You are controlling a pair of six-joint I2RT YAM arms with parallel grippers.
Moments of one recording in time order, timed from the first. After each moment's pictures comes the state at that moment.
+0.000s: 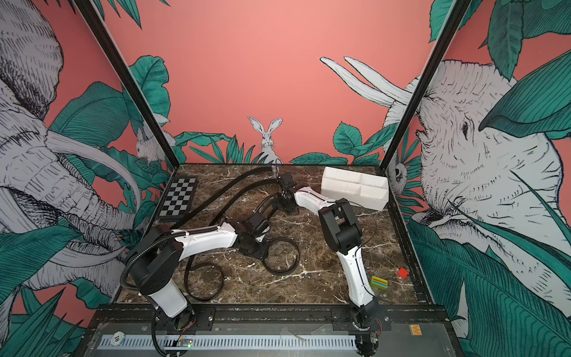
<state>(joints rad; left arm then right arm) -0.81 1.69 0.98 -0.60 0.10 -0.45 0.55 2.24 1.73 -0.54 -0.16 0.74</state>
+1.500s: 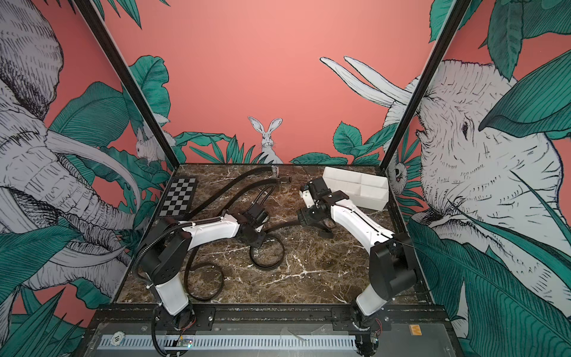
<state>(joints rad) -0.73 1.80 1.08 -0.59 -0.06 -0.27 0.50 1.63 1.26 -0.73 -0.10 -0.08</state>
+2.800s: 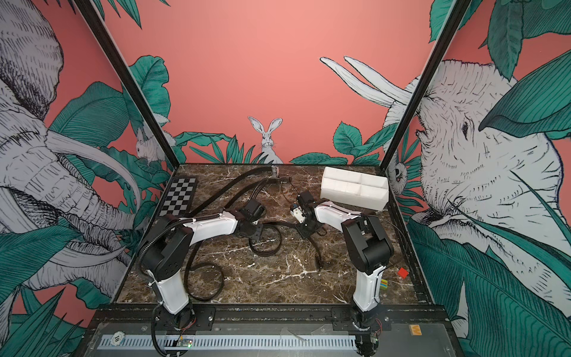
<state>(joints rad) -0.67 1.83 1.09 -0.50 -0.15 -0.35 0.46 1.85 1.18 -0.68 -0.10 -0.13</state>
